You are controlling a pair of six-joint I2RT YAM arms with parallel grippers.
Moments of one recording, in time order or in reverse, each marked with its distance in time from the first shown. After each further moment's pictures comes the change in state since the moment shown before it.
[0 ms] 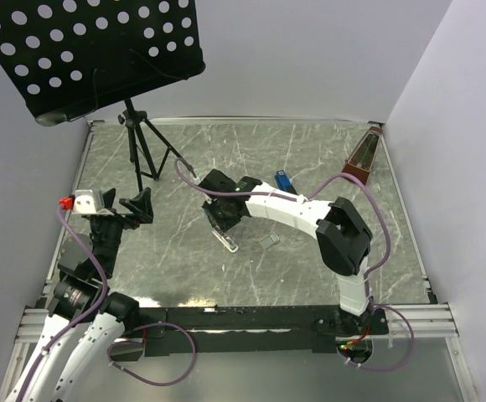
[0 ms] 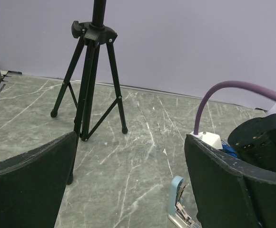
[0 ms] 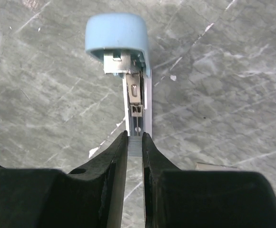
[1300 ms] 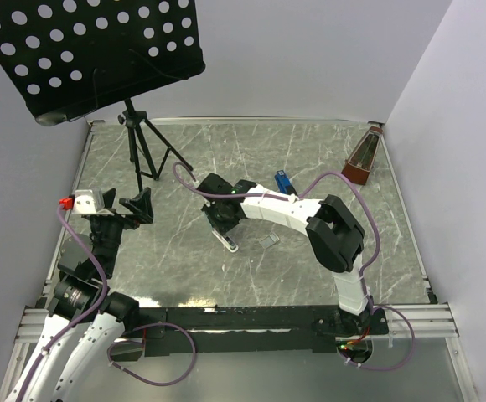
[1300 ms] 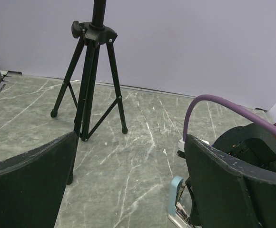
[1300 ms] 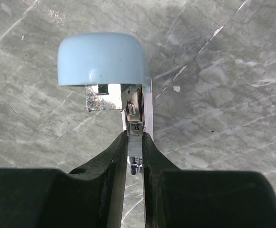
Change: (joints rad) left arm 0.000 -0.001 0.000 0.000 0.000 0.000; right arm 0.002 0.061 -0.010 0.045 -0.001 0.022
